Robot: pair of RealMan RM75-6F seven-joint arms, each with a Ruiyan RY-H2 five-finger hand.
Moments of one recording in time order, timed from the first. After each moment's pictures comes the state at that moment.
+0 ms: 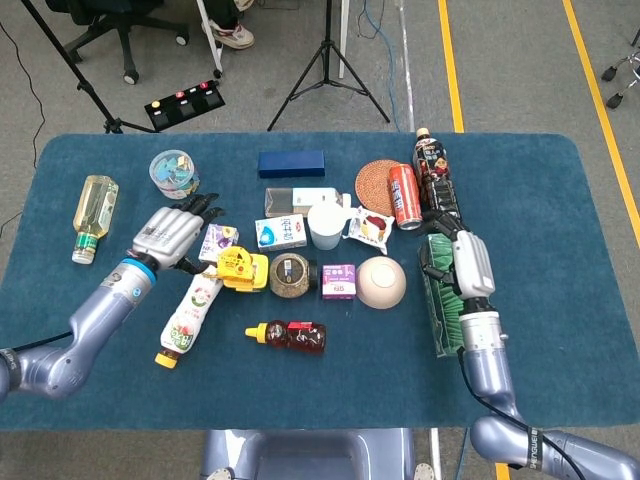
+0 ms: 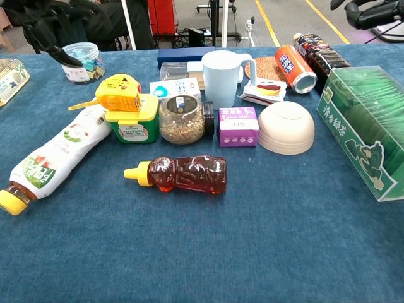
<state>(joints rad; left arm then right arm) -1.08 -1.01 0.00 -1.80 0.73 0.85 0.29 0.51 -1.47 0.41 -1.73 -1.08 1.27 0.01</state>
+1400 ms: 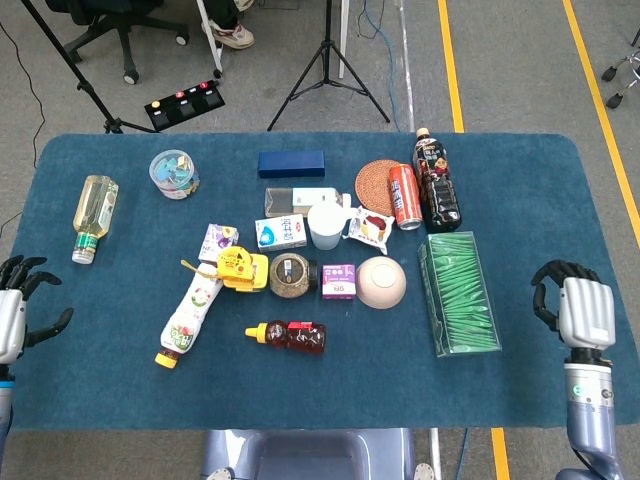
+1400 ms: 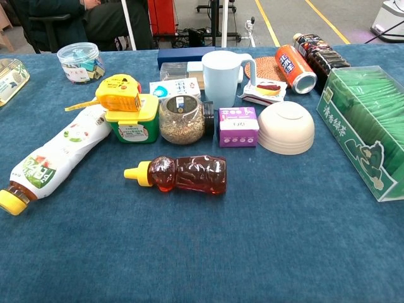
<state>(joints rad) -0.29 -1.12 0.07 -1.73 1.22 1.62 0.07 0.25 -1.25 0.19 -1.62 -1.23 1.48 -0.12</state>
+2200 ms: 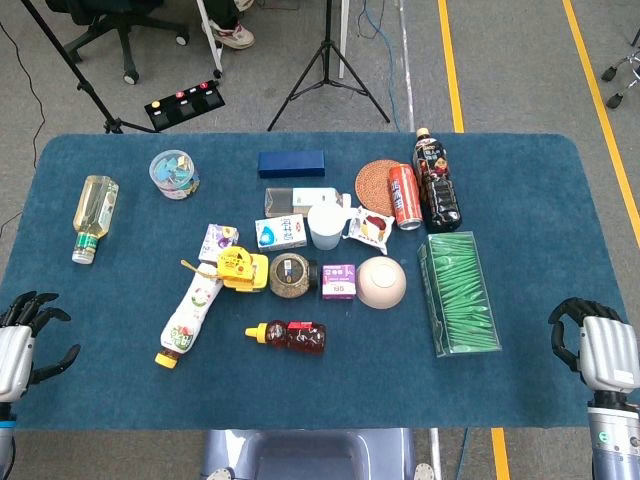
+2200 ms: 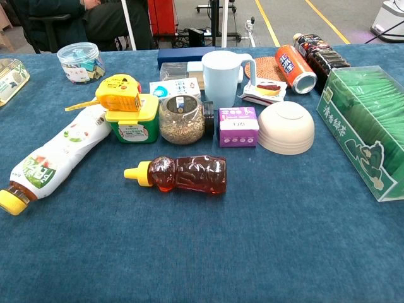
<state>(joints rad) -0.15 -1.09 0.09 -1.82 1.37 1.61 0.13 0.12 -1.16 0.10 -1.69 -1.34 1.53 -0.08</state>
